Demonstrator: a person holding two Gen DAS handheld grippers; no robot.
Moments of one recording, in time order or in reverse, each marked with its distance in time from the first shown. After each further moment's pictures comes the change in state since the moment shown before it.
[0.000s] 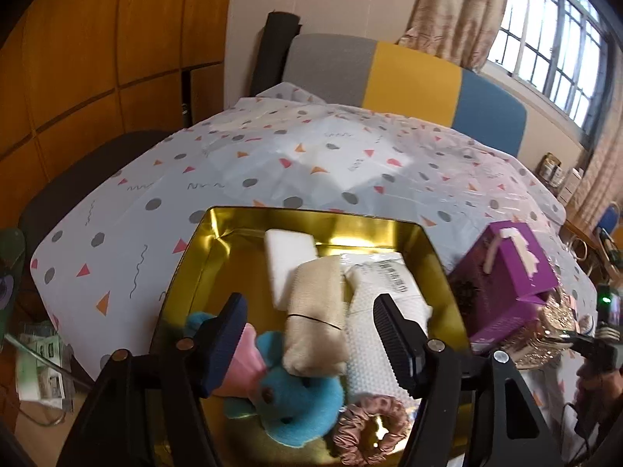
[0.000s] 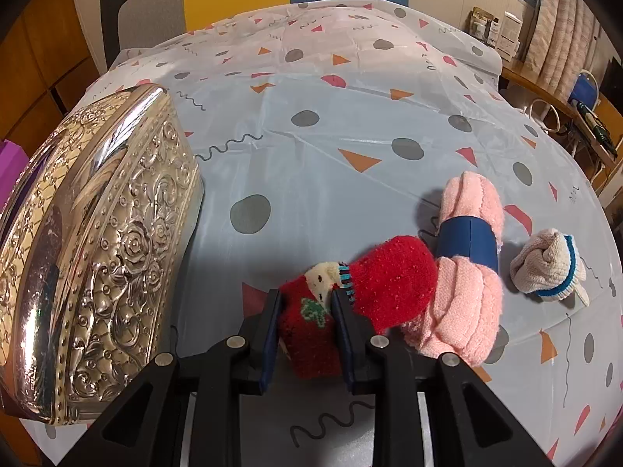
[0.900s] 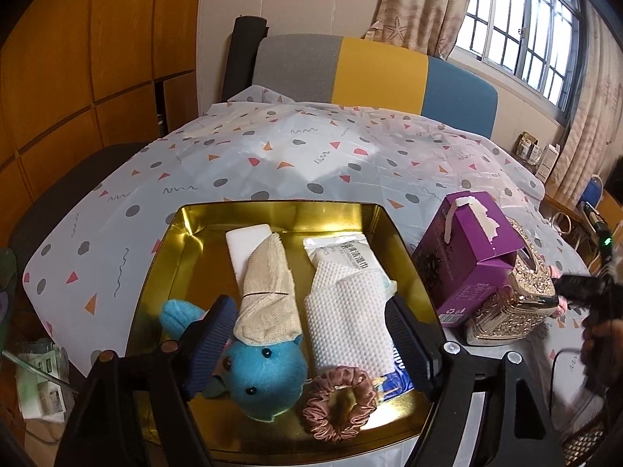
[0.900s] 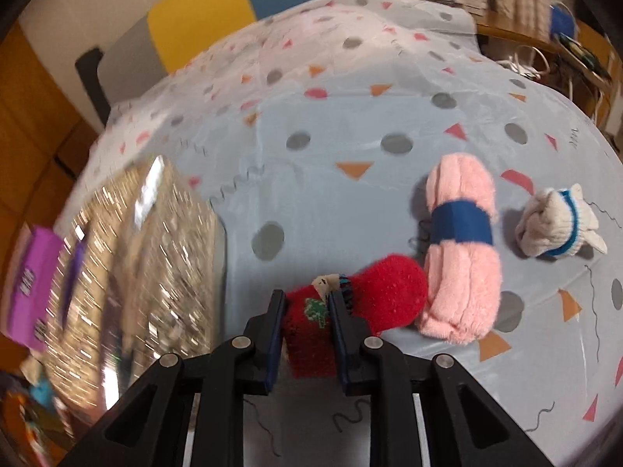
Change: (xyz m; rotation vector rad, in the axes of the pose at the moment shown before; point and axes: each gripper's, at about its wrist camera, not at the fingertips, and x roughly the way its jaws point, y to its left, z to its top) left arm -0.014 -0.022 -0.017 0.074 0.007 -0.053; right arm -0.024 -0.020 0.014 0.244 -0.025 0.155
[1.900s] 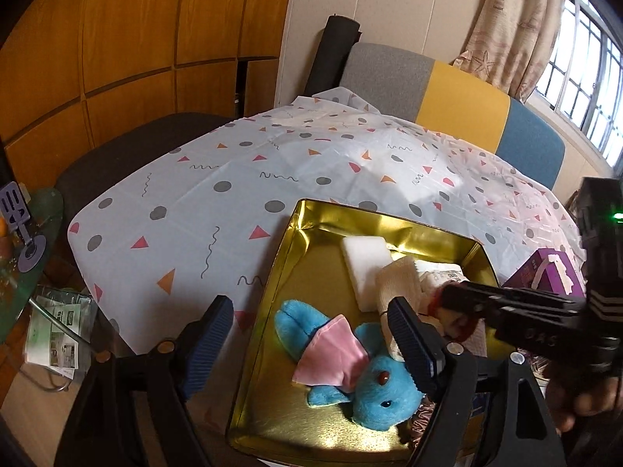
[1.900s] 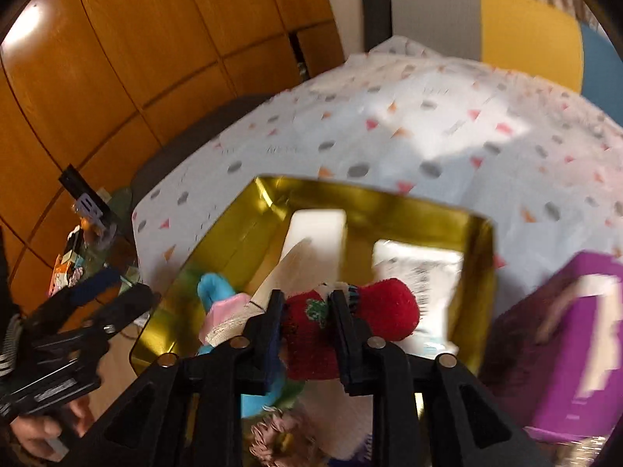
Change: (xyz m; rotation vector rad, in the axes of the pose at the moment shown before) left arm -0.008 0.104 -0.004 -0.219 -0.014 0.150; right arm 0.021 0.364 -0.095 -0.724 0.136 0.446
